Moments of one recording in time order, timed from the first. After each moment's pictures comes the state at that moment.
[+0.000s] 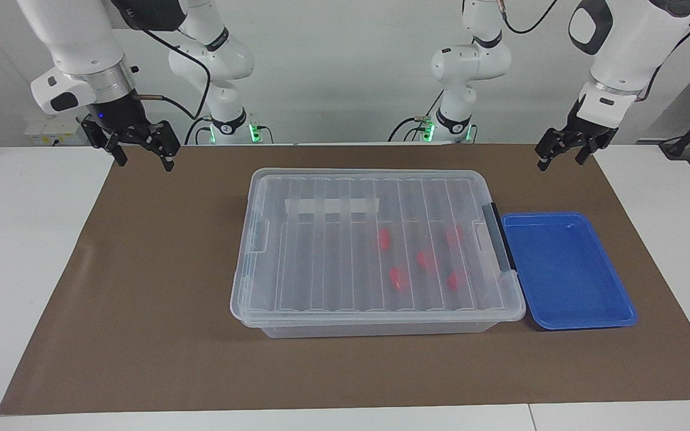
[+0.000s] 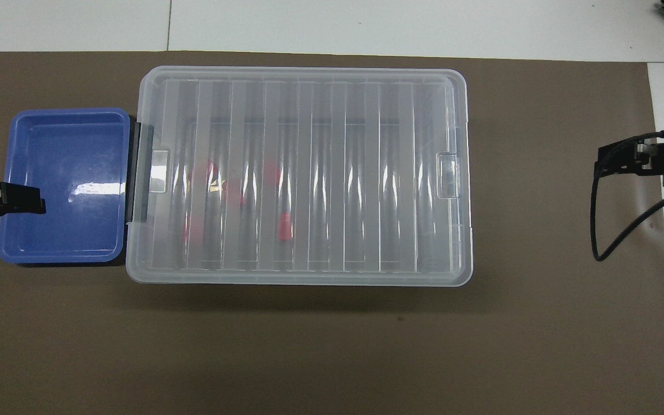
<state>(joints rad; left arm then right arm) 0.05 -0.16 -0.04 -1.85 0.00 1.75 -0.10 0.00 0.02 0.01 -1.51 -0.03 1.56 0.19</state>
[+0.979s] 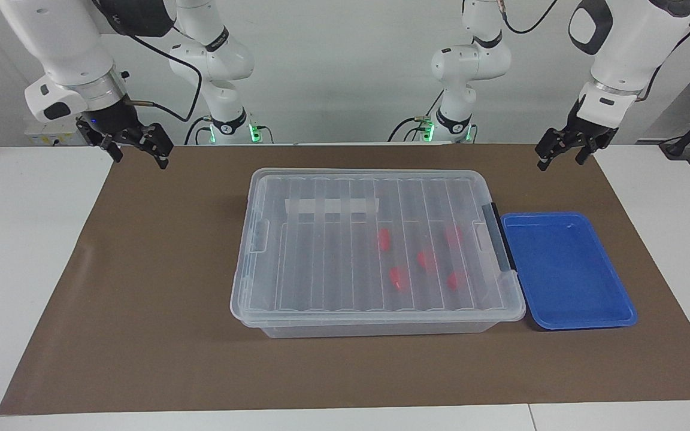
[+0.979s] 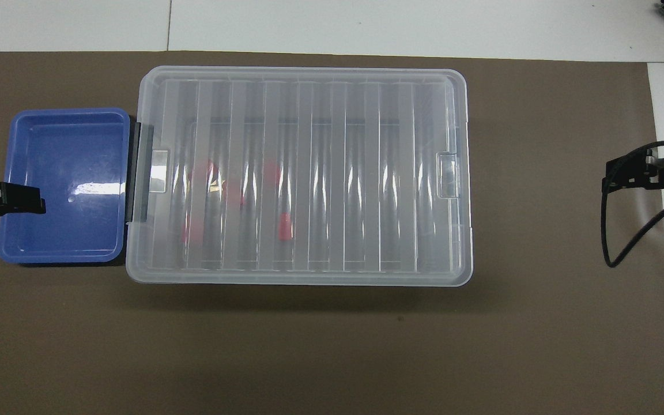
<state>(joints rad) 0.05 -0.16 -0.04 -1.85 0.00 1.75 -0.10 -0.03 0.02 0.02 -1.52 -0.03 1.50 0.19</state>
